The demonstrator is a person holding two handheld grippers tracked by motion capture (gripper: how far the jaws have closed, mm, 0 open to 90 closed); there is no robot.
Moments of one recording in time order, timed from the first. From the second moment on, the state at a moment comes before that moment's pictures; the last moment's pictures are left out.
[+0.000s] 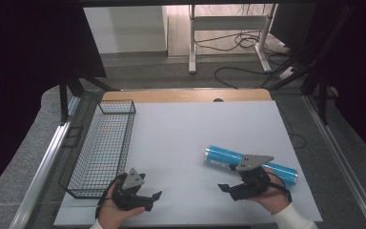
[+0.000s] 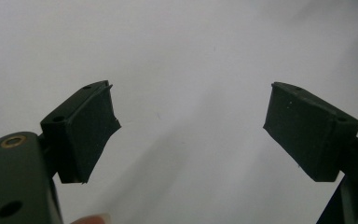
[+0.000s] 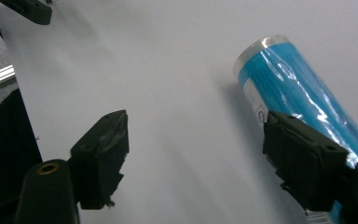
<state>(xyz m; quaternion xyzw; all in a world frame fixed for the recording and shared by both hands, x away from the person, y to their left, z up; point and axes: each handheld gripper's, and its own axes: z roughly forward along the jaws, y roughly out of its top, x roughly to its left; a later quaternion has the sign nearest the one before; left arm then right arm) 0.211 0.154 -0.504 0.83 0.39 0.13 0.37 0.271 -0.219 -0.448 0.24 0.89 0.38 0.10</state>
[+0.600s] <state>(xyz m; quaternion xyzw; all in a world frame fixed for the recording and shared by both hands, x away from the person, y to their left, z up) 0.210 0.153 -0.504 0.83 0.39 0.13 0.37 0.343 -0.257 -0.425 0.28 0.91 0.27 0.10</state>
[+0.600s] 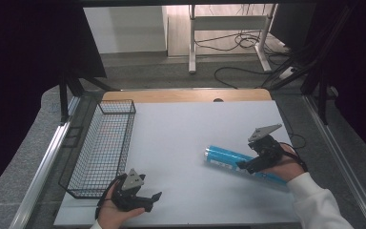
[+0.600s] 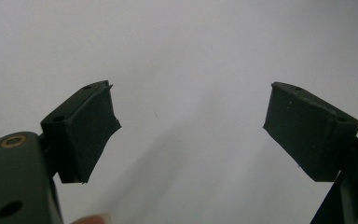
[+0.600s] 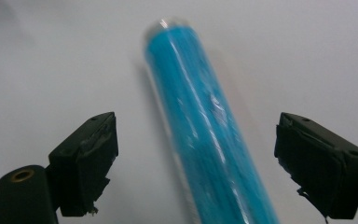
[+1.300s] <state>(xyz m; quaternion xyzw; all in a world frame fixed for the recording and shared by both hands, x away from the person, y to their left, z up) 0.210 0.153 -0.505 0.84 0.39 0.12 0.37 0.365 -0.266 -0.472 0.28 0.95 0.14 0.06</state>
